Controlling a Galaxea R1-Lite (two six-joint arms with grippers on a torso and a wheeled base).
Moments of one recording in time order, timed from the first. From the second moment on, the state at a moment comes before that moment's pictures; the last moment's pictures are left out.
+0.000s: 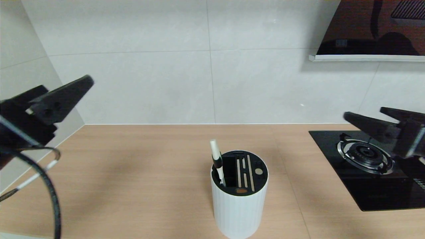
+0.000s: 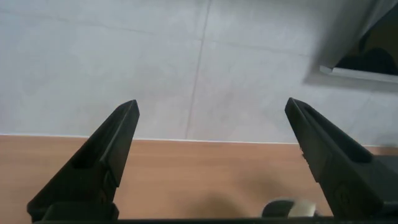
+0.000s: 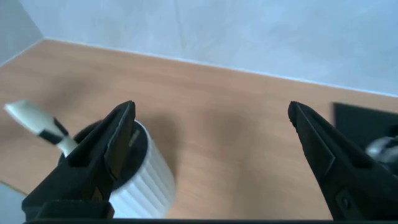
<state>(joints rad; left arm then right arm) -0.51 1.02 -0.55 -0.75 0.33 -0.11 0.48 1.10 -0.65 -0.45 -0.17 0.06</state>
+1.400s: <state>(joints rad) 0.00 0.00 -0.19 0.00 0.18 0.02 0.00 0.01 -0.22 0.02 -0.16 -0.01</state>
